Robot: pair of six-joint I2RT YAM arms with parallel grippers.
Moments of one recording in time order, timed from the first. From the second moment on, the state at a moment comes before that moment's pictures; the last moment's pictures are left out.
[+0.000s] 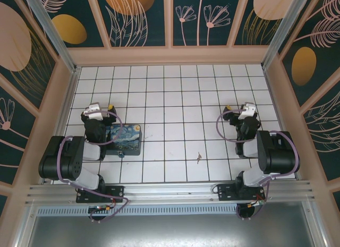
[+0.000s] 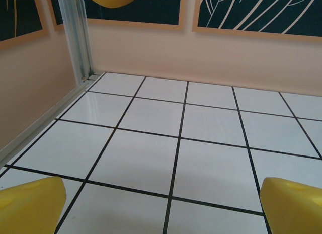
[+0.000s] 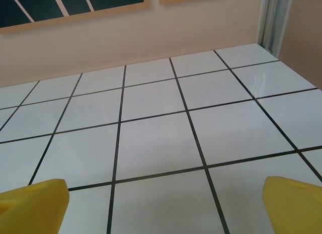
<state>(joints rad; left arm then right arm) -0.02 1.52 0.22 1.16 -0.18 -0.10 -0.03 1.54 0.23 1.13 0.00 0.13</state>
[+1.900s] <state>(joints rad) -0.02 0.82 0.35 -0.25 0.31 -0.77 0.94 1.71 0.89 0.22 -0.24 0.93</state>
